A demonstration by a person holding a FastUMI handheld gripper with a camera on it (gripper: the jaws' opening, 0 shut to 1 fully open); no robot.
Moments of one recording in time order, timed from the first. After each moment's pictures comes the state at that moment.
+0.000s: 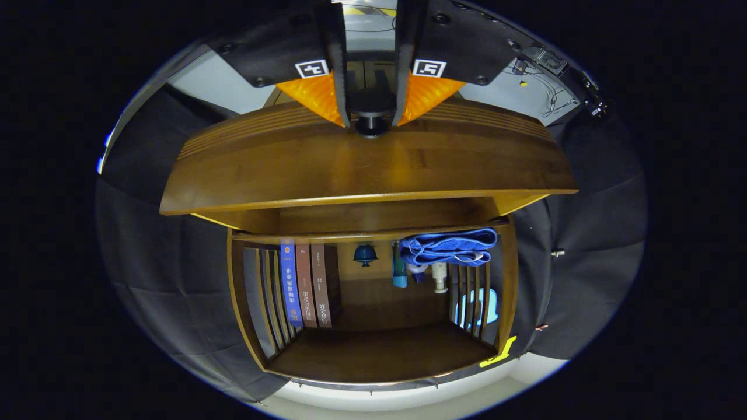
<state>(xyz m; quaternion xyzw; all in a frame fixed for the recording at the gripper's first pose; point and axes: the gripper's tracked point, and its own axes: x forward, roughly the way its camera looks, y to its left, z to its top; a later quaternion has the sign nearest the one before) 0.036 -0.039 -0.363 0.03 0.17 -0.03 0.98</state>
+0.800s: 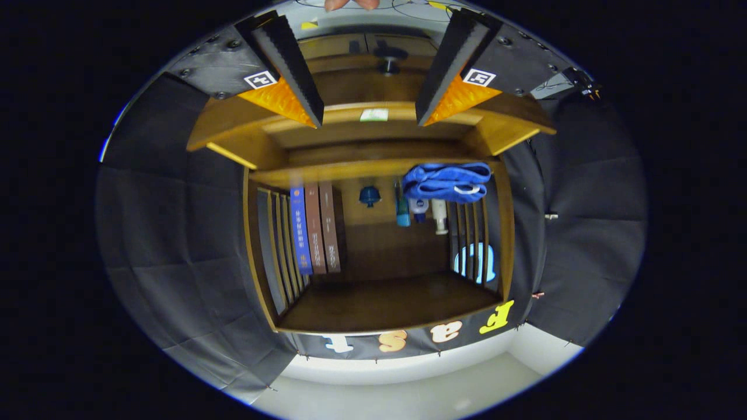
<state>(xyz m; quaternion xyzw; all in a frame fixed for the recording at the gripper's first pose) 0.057 -0.078 -0.235 0.04 0.08 -0.03 1.00</state>
